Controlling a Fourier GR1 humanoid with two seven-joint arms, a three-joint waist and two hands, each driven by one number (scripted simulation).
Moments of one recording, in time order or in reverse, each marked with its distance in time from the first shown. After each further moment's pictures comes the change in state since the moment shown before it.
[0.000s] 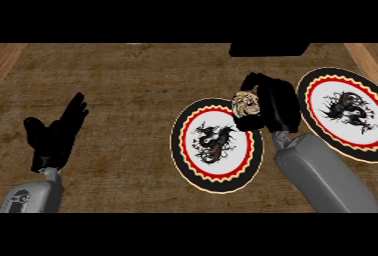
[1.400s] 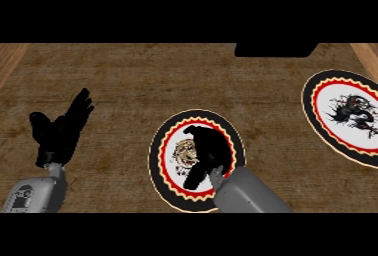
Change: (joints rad) left arm -0.028 0.015 -0.047 -0.006 0.025 0.026 0.022; right arm 0.083 0.343 0.172 0.137 -0.192 0.257 0.196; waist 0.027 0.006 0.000
